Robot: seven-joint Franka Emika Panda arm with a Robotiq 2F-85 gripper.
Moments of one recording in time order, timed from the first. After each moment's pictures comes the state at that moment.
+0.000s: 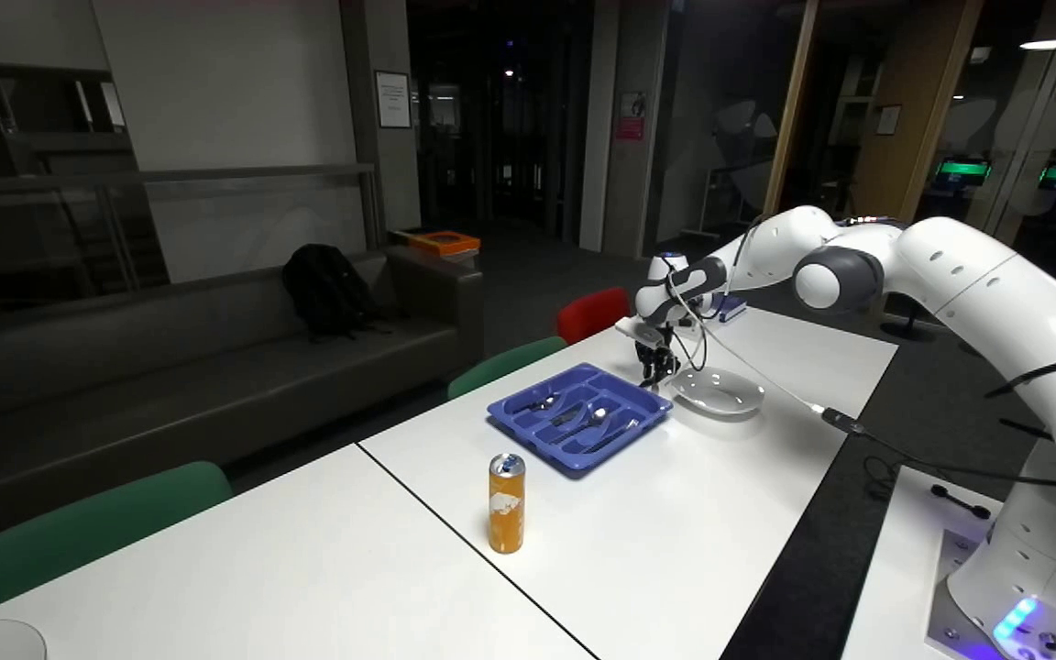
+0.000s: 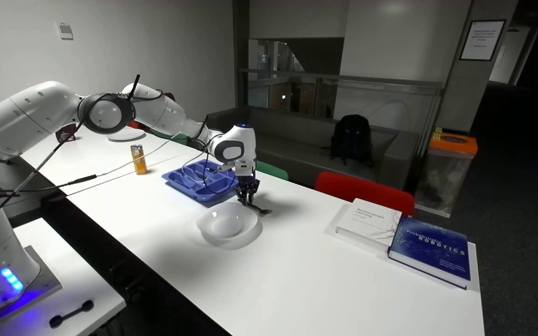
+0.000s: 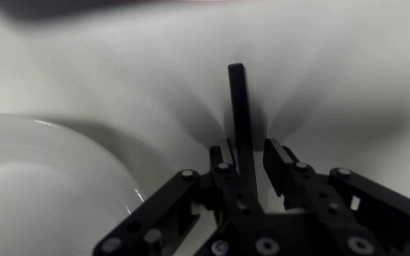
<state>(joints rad) -0.21 1.07 -0.22 -1.17 0.20 2.26 1.36</state>
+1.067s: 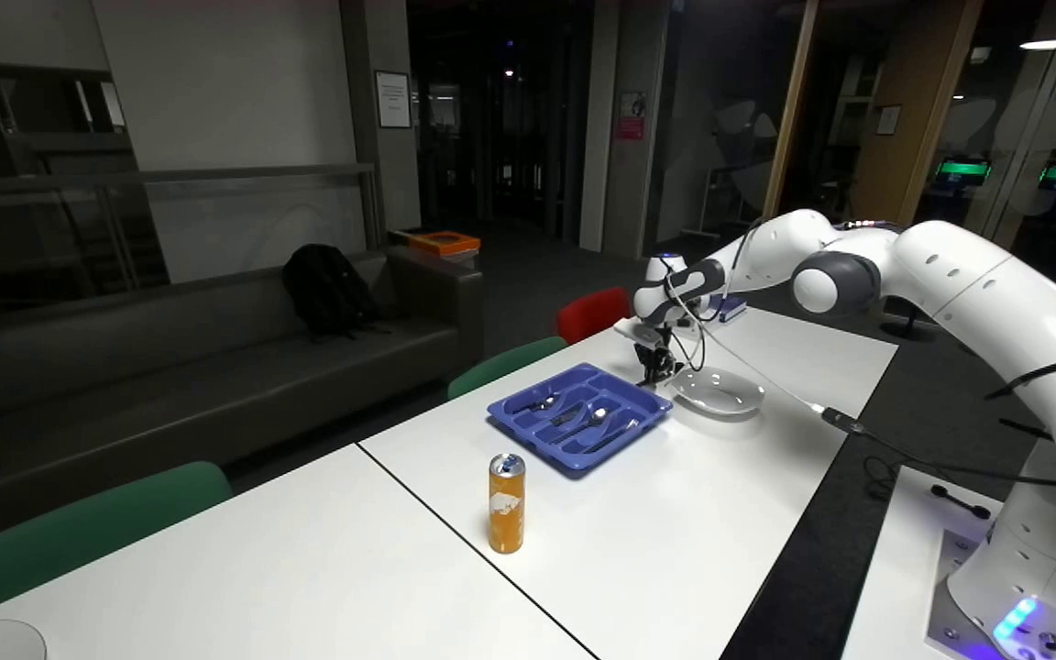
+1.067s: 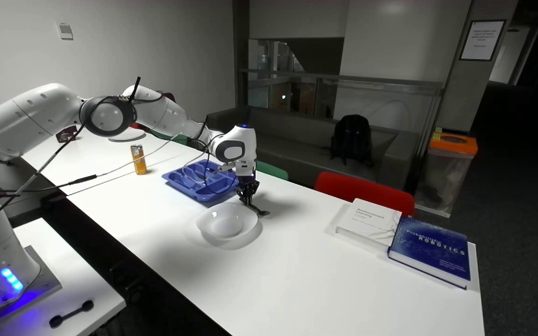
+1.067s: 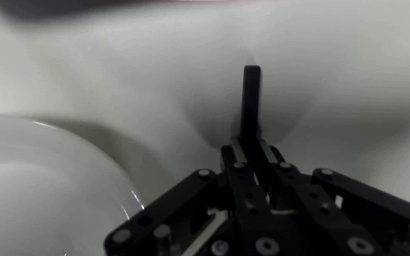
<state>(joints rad) -0.21 1.09 -0.22 -1.13 0.19 2.23 1.36</state>
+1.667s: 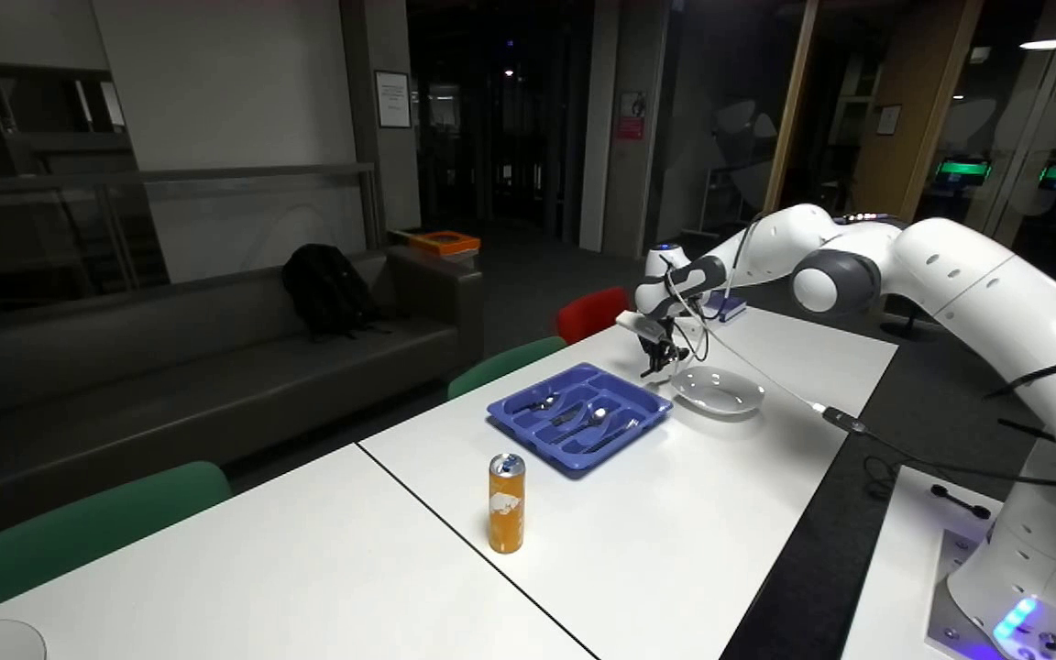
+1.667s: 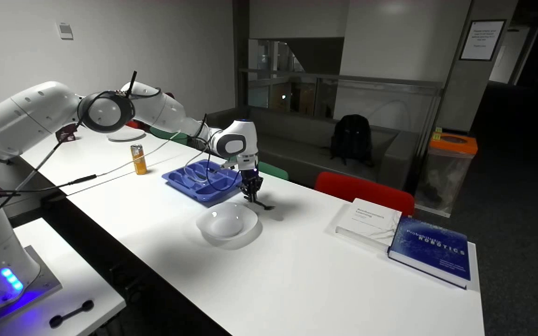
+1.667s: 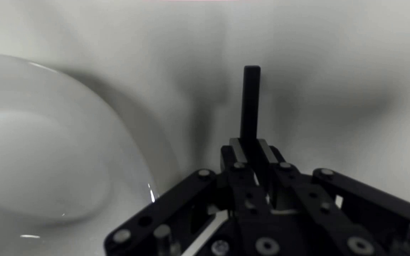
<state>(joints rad) -0.18 1.07 -0.28 -1.12 0.14 2.23 1.37</state>
